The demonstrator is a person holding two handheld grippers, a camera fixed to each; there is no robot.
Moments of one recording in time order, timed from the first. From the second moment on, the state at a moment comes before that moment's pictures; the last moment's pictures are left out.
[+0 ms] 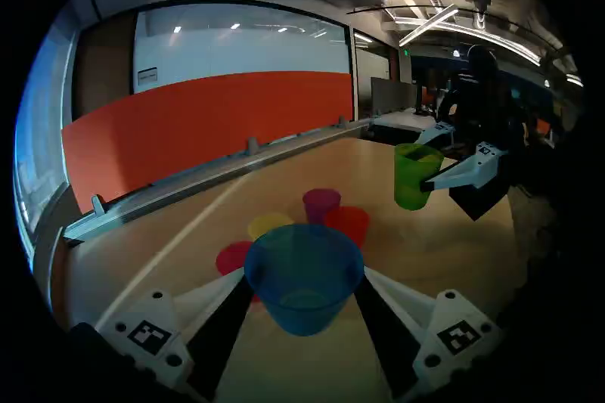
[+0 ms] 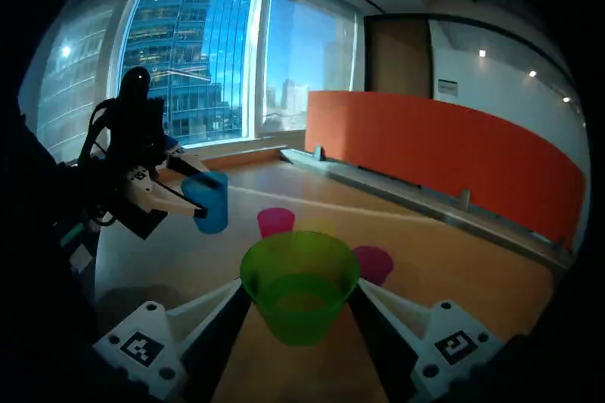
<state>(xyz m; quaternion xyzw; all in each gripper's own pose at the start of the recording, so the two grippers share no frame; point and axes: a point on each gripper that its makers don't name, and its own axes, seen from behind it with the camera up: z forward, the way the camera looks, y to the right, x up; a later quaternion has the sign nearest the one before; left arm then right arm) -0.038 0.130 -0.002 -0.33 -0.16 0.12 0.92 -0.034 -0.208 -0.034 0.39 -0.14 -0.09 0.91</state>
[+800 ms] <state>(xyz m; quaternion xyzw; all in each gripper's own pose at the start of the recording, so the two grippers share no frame) 0.010 0.157 -0.005 -0.36 -0.09 0.08 0.92 0.023 -0.232 -0.023 0.40 -0.08 -0.08 0.91</state>
